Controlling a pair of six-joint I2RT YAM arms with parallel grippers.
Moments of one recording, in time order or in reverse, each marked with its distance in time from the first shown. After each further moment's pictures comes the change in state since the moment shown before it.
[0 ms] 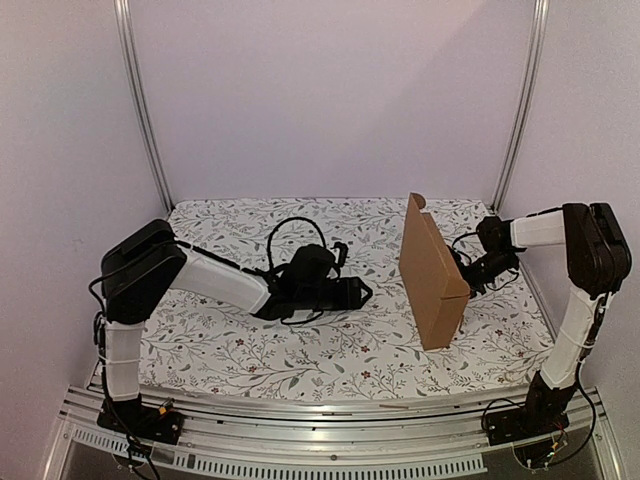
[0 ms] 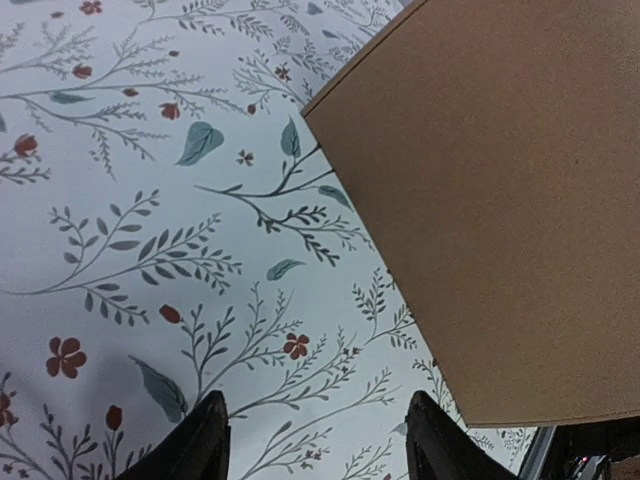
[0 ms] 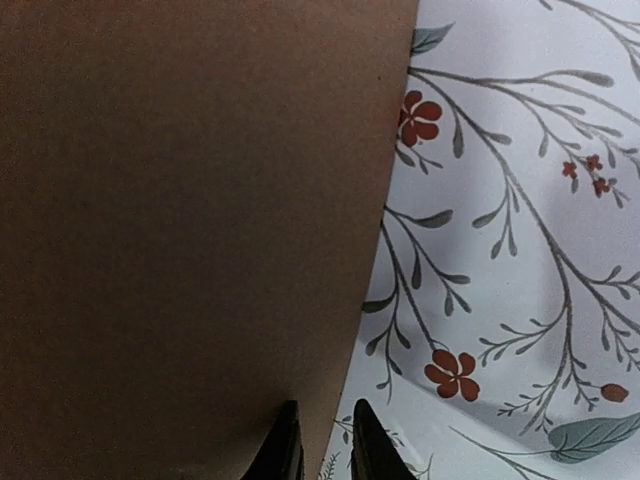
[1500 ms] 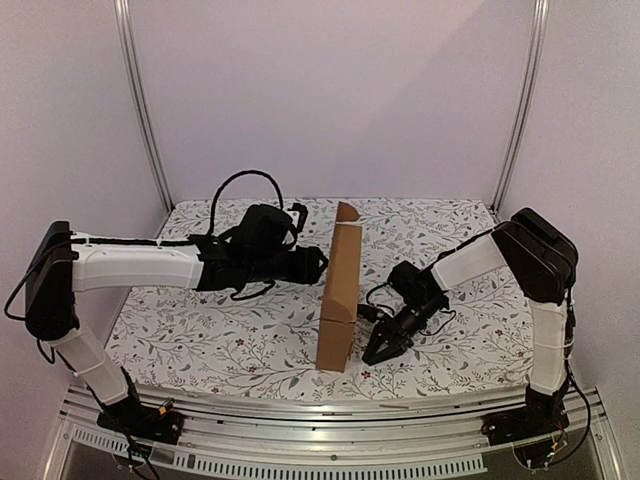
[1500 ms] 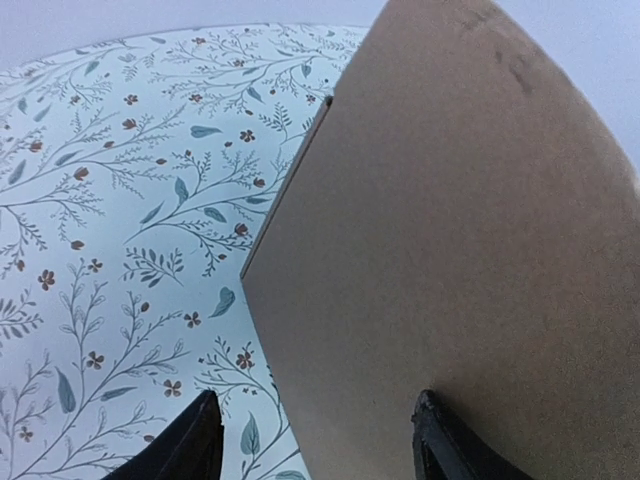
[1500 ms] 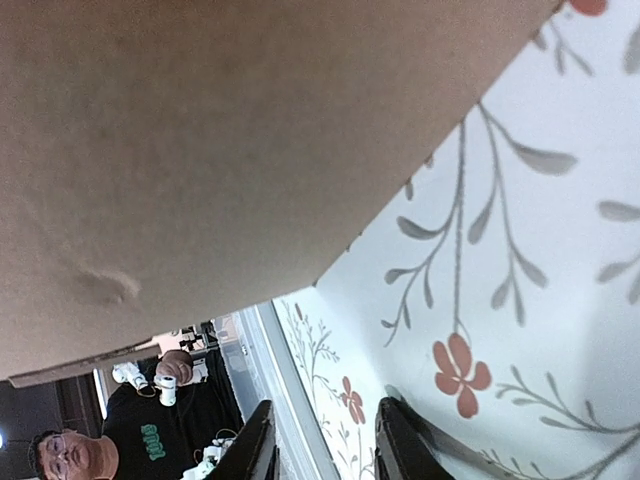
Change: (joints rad) left arm 0.053 -0.443 -0.073 -0.416 -0.201 0.238; right arm 0.563 0.199 -0.029 0.135 -0.433 0.109
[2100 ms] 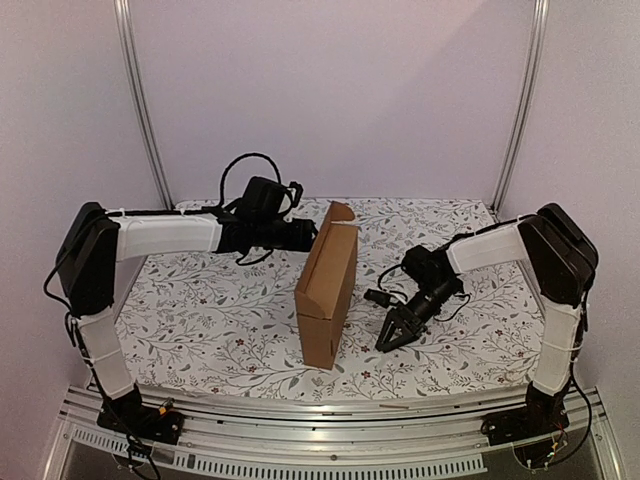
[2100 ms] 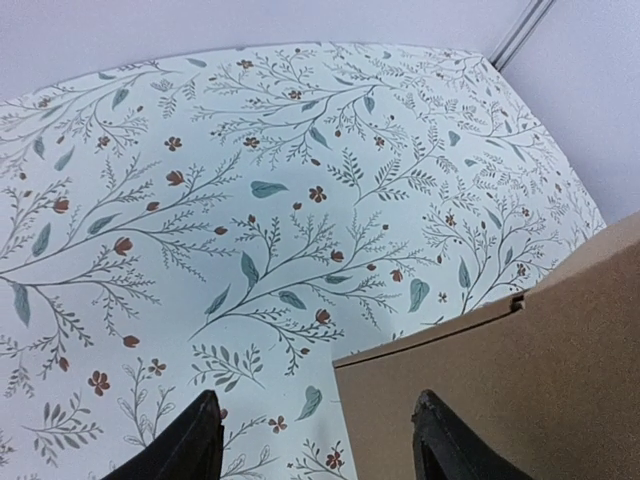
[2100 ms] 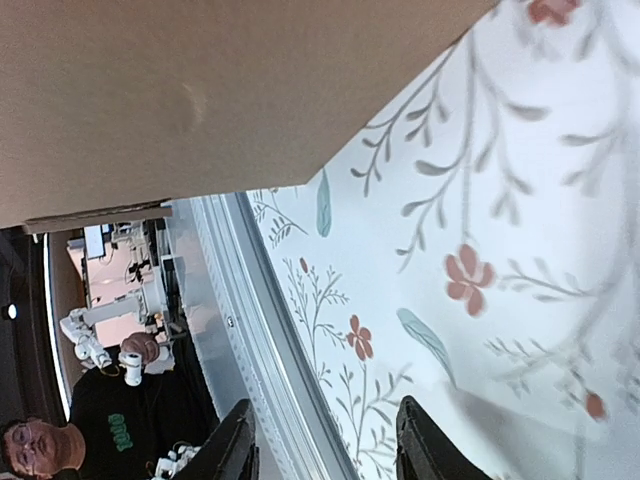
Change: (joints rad) left arm 0.206 0.230 0.246 -0.042 0.147 0.132; right arm -0.032 -0.087 0.023 -0.177 0.086 -0.143
